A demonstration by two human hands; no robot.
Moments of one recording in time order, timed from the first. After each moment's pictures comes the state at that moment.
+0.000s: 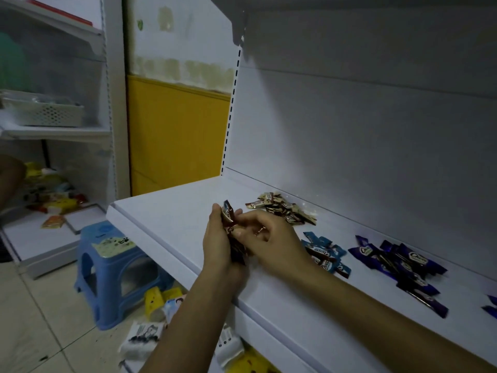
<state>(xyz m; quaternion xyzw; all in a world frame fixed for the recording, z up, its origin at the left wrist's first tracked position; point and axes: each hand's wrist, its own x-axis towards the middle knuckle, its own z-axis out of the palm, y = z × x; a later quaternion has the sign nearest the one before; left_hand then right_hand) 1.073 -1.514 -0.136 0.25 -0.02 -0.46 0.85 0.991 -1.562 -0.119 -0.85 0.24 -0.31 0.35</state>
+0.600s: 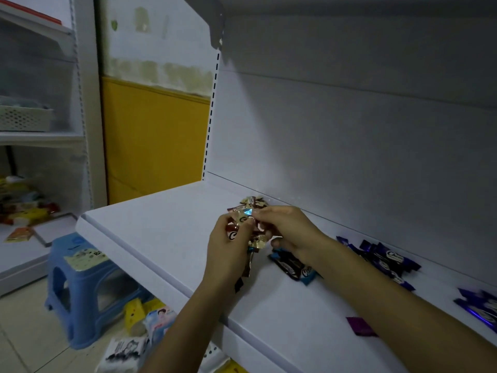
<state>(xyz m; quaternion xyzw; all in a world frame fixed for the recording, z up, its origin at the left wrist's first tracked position) 1.057 -1.536 -0.149 0.52 -0.35 -0.23 0.75 0.970 -1.612 -0.089 -0.71 0.37 -0.27 0.53</state>
